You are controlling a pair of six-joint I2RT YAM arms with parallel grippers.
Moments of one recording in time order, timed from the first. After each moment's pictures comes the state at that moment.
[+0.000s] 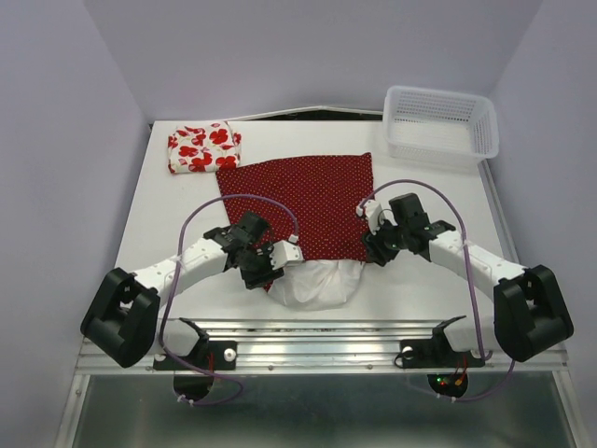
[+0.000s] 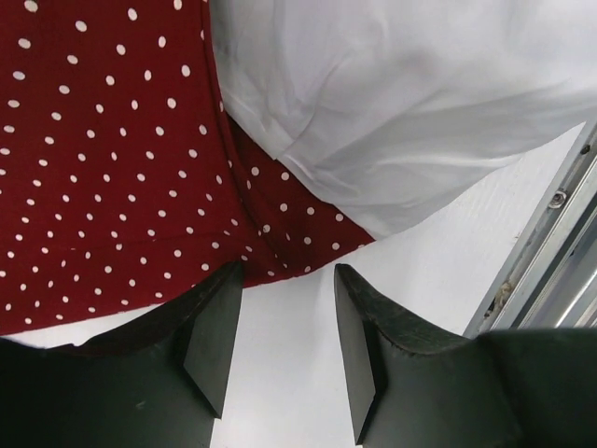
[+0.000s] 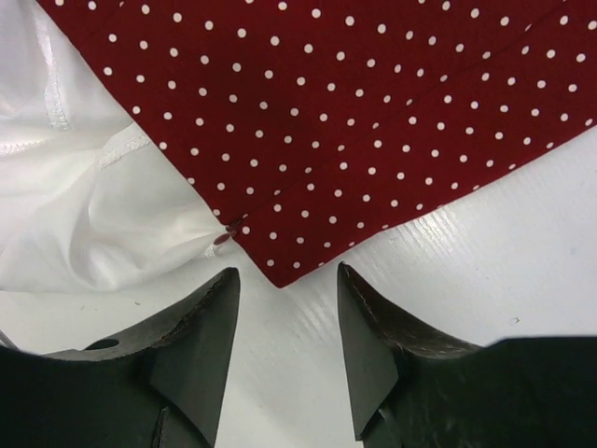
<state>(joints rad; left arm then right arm) -0.61 1.31 0.72 -0.62 0.27 0.68 0.39 1.32 0.74 -0.37 -0.36 -0.40</state>
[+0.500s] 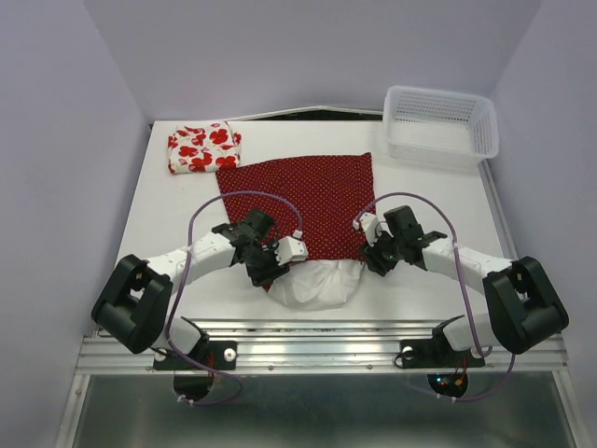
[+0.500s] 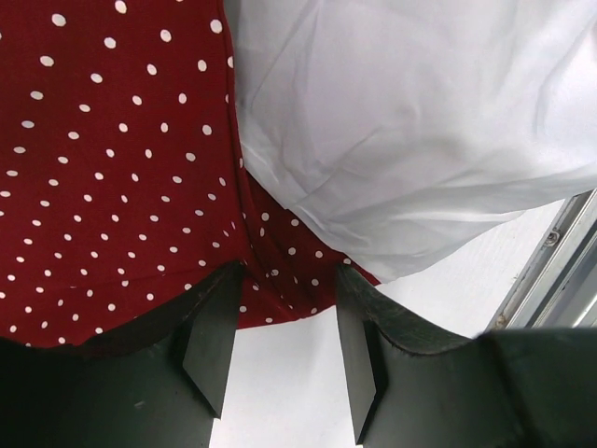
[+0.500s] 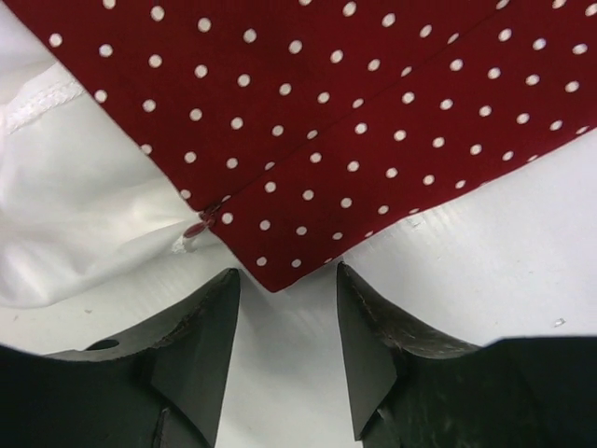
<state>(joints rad) -0.62 1.40 0.76 -0.56 0.30 0.63 0.43 1.37 0.62 -0.25 -0.29 -0.42</state>
